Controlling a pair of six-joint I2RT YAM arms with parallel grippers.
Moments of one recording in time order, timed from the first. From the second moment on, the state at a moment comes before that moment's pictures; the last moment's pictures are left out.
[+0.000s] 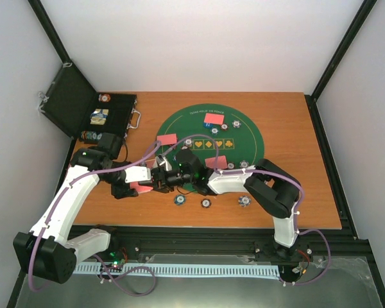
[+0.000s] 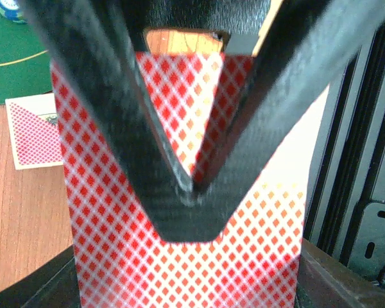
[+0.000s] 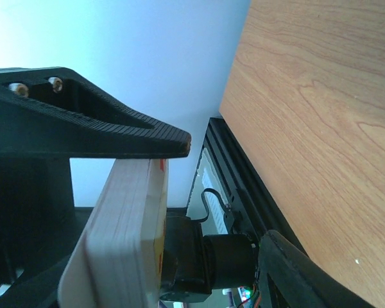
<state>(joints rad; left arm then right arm) -0.22 1.09 1.02 -1.28 0.28 1.11 0.99 1.94 1.06 0.60 -0.71 1.21</state>
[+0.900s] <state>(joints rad) -0.22 1.09 1.02 -1.28 0.27 1.11 0.90 1.74 0.97 0.38 -0.64 1.11</state>
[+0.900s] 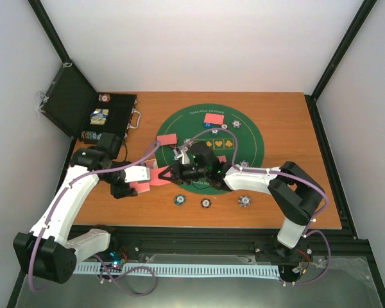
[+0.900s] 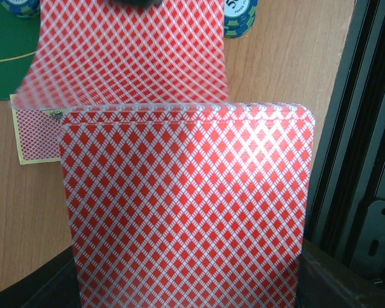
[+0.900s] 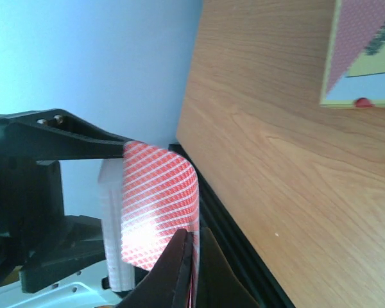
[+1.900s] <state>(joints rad) -0.22 1.09 1.02 -1.28 0.27 1.11 0.52 2.46 1.93 -0.29 -0.74 0.76</state>
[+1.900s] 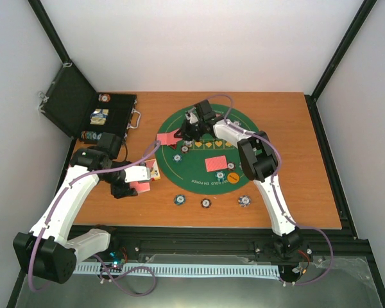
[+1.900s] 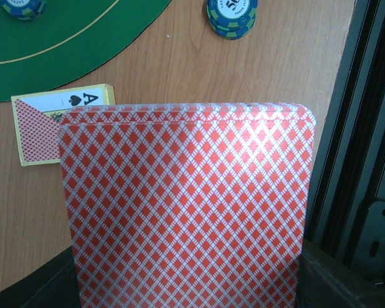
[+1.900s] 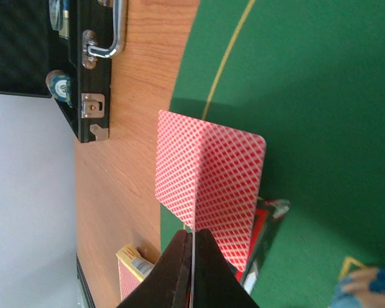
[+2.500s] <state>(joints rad) -0.22 1.09 1.02 -1.28 0.27 1.11 0.52 2.52 2.10 -0.50 -0.73 0.67</state>
